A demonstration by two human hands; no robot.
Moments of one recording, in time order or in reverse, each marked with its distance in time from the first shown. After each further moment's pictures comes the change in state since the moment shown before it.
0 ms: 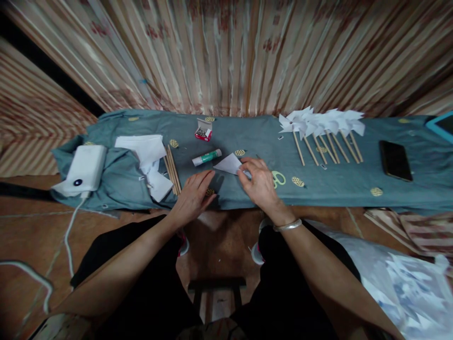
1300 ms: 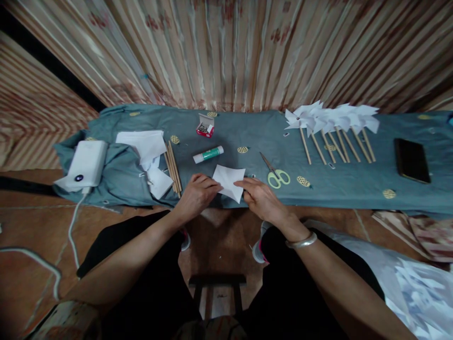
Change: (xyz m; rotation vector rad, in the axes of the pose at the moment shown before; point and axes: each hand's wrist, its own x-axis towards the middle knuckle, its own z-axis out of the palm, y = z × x) left_hand 0.007 -0.004 0.011 0.115 -0.062 0.151; right_hand -0.034 0.021 -0.004 0.071 -0.430 -0.155
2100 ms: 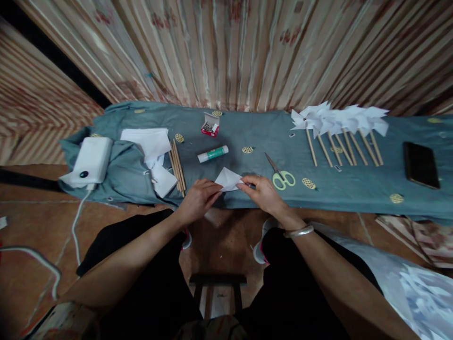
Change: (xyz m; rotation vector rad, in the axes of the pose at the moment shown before) left_hand -0.008 0.007 -0.003 -0.291 -0.032 -0.174; right_hand 0.022 0.004 0.007 0.281 0.056 0.172
